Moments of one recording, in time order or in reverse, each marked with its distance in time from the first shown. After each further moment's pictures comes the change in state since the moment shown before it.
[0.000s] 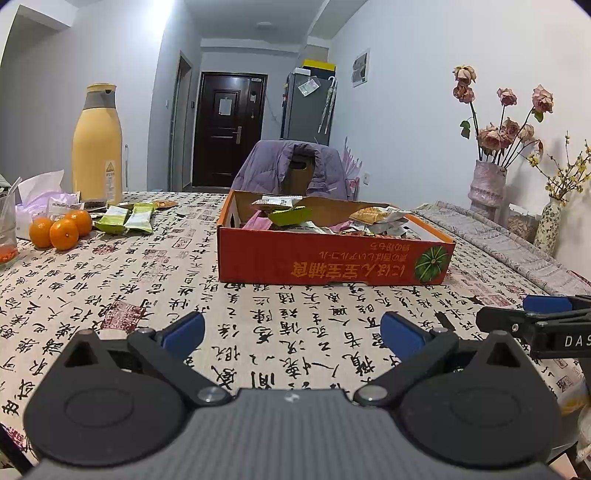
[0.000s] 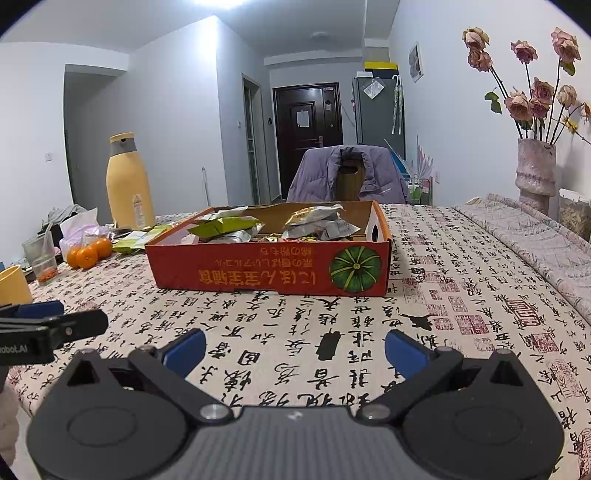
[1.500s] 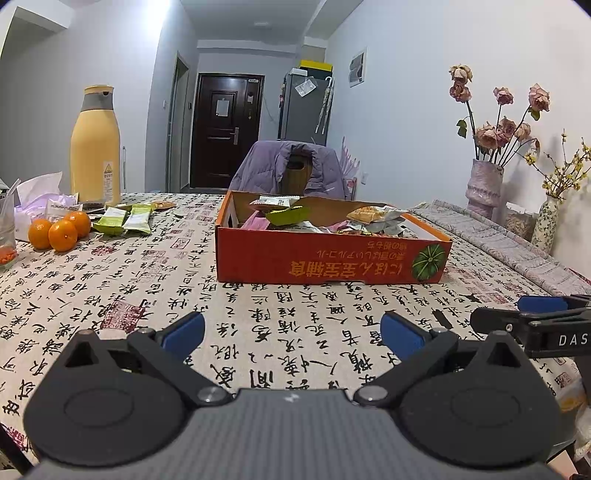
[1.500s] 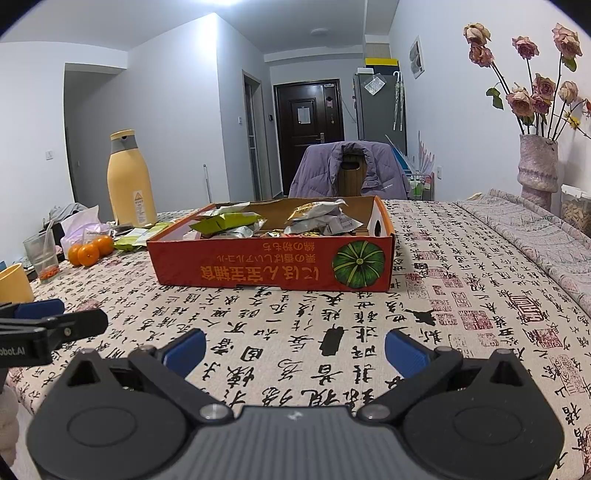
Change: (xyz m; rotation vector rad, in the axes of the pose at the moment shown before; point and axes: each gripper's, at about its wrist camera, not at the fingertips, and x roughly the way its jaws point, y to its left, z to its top) left arm -0.002 0.000 -0.002 0.007 -0.003 -0.007; right arm 0.004 0.002 -0.002 0.004 0.013 0.004
